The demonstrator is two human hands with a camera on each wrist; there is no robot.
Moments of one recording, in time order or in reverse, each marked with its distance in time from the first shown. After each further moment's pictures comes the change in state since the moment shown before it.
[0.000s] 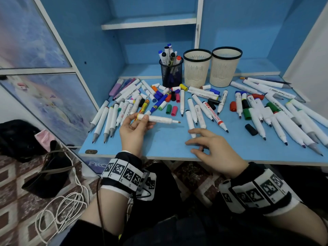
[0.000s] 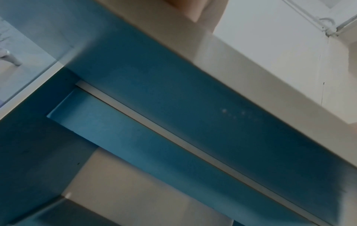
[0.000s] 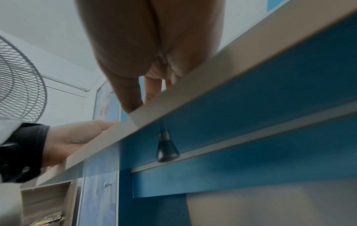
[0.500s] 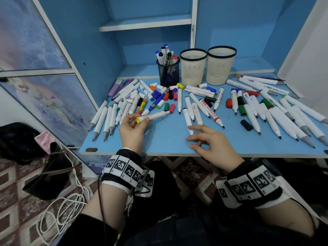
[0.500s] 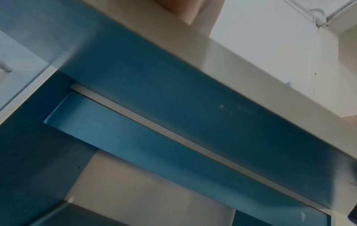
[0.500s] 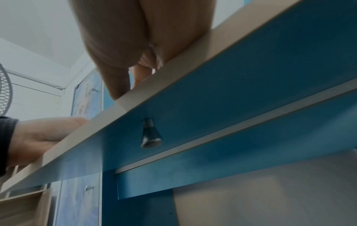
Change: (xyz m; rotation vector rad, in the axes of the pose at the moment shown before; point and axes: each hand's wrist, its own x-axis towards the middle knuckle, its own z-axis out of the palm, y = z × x) left_hand 0.000 -0.005 0.000 0.165 0.056 0.009; right_hand -0.005 0.008 0.008 0.093 0.169 -0.018
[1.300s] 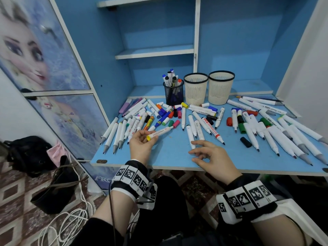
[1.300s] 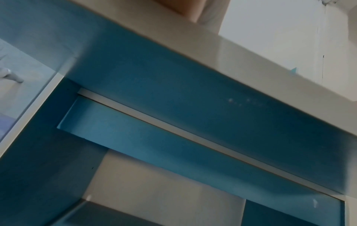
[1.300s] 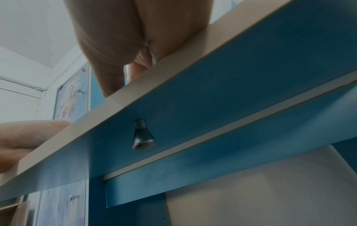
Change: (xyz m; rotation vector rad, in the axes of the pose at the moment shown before) left_hand -0.004 0.002 -0.001 0.169 -0.048 0.065; right_hand 0.000 -0.002 -0.001 0.127 0.025 0.061
